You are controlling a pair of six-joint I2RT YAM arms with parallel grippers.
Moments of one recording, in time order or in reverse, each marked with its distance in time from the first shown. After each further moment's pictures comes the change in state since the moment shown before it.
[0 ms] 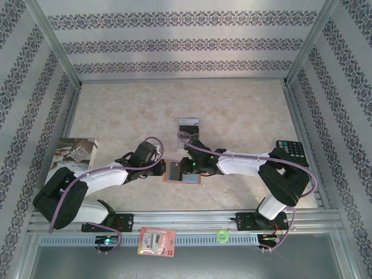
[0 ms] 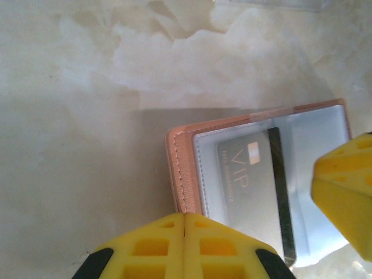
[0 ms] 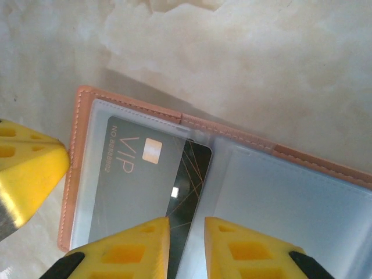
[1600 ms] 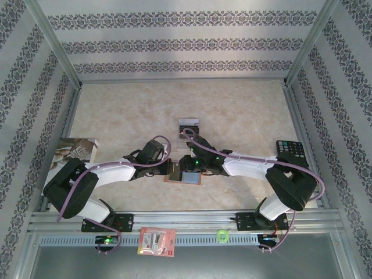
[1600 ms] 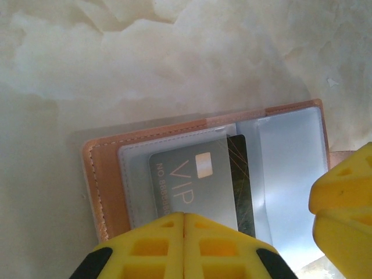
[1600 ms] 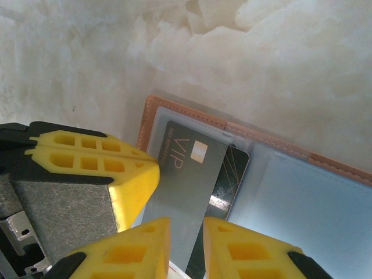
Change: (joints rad) left arm -0.048 0.132 0.072 0.050 0.047 -0.038; right arm -0.022 -0.066 -0.058 0.096 -0.080 0.046
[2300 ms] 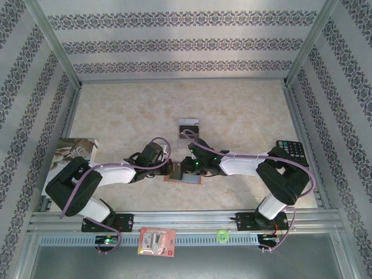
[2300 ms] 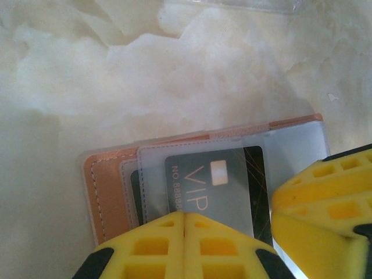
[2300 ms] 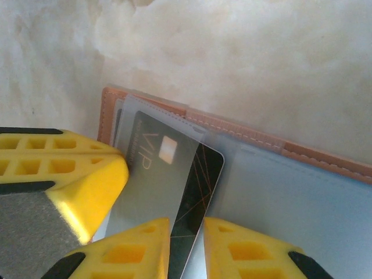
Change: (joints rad) left arm -0.003 0.023 -0.063 0.143 -0.018 -0.026; right arm -0.020 0.080 -0.018 0.037 -0.033 0.066
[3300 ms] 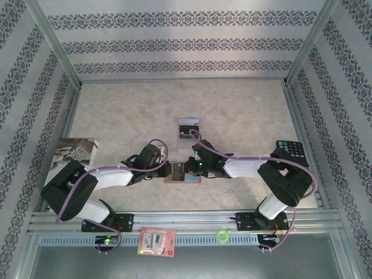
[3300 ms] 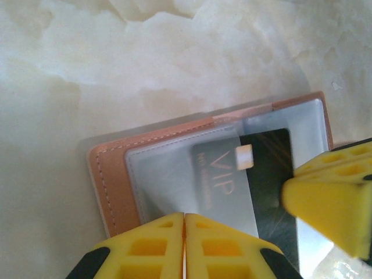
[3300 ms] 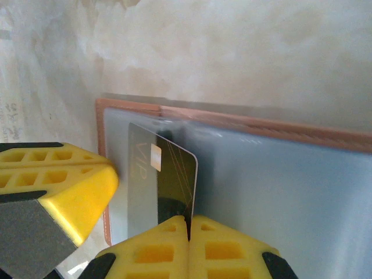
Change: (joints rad) left arm 0.000 -0.055 -0.038 -0.021 -0.003 -0.015; right arm -0.041 -0.049 -0.098 0.114 -0.056 0.083
